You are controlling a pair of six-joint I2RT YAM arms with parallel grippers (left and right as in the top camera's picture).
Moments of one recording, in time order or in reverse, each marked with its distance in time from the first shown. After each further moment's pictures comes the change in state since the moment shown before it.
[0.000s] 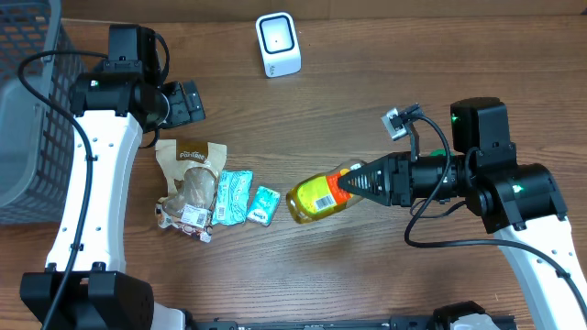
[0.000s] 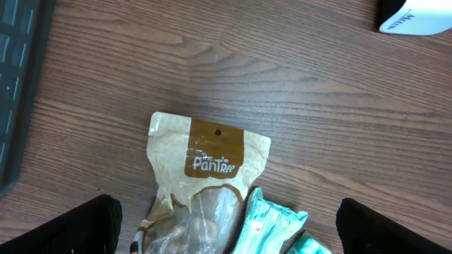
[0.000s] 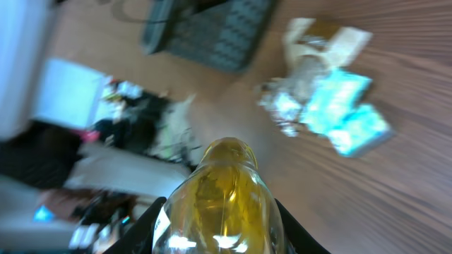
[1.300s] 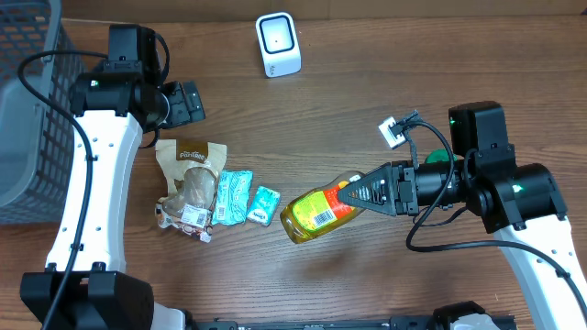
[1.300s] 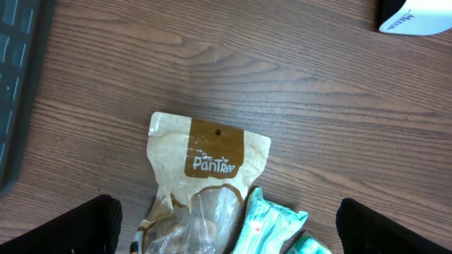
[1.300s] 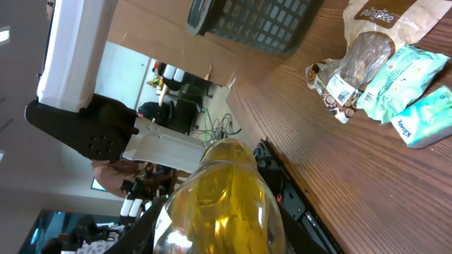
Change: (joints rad) left arm 0.000 0.000 0.000 0.000 0.000 0.000; right arm 0.000 0.001 0.000 -0.072 -0.140 -0.031
